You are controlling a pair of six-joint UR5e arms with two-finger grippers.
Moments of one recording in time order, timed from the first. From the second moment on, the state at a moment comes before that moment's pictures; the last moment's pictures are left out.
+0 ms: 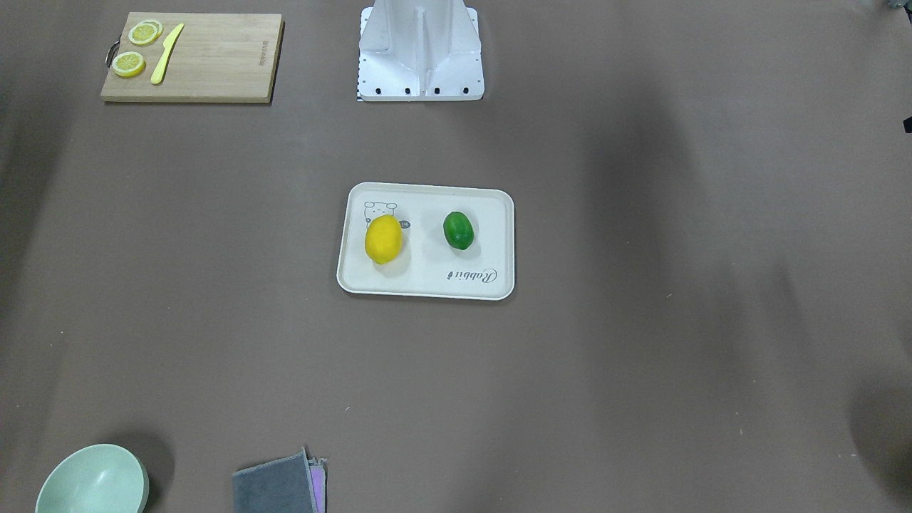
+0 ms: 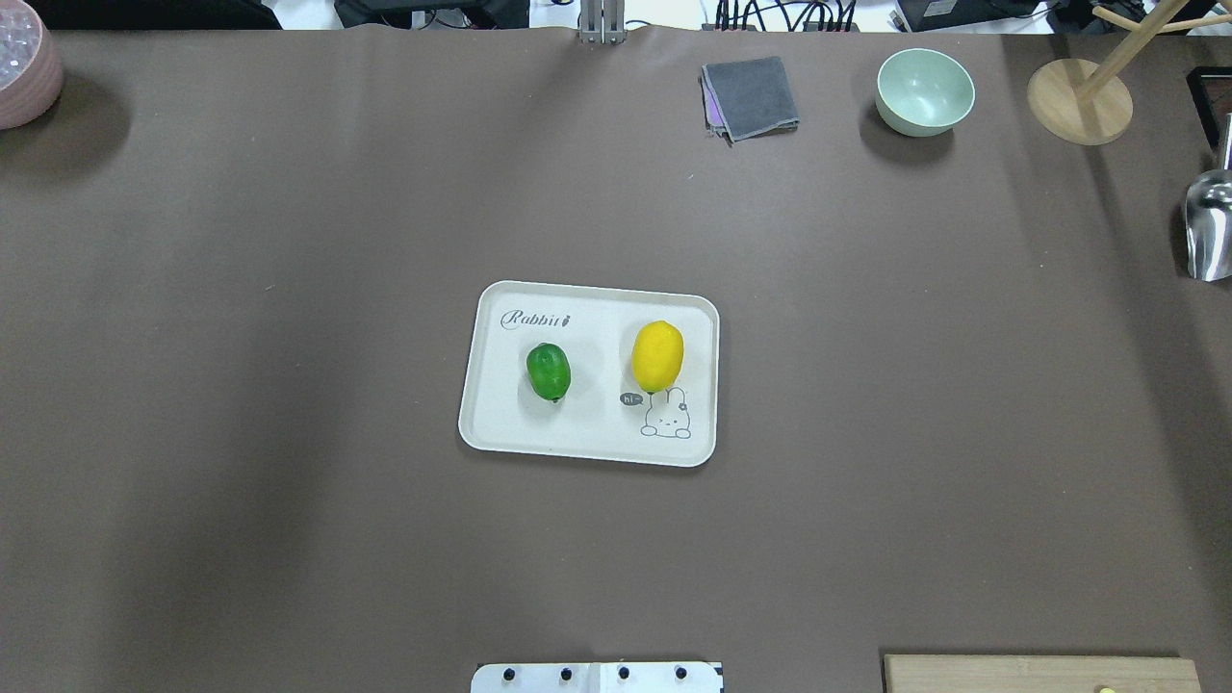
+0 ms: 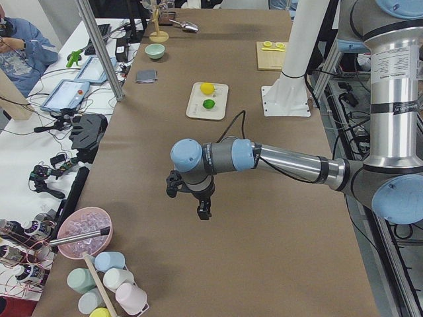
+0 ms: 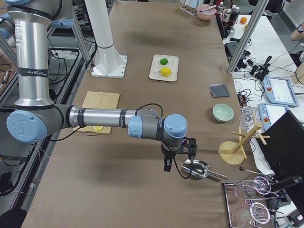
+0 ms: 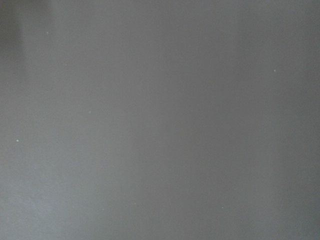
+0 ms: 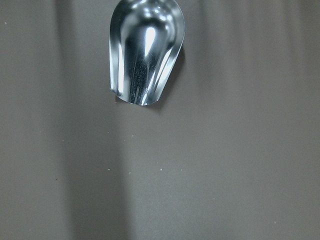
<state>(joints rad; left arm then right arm) -1.58 -1.47 -1.82 -1.19 -2.40 0.24 1.61 -1.61 1.62 -1.63 2.34 0.04</state>
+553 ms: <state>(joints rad) -1.65 -1.48 -1.72 -1.19 -2.36 0.30 1.61 -1.61 1.62 -1.63 2.34 0.04</state>
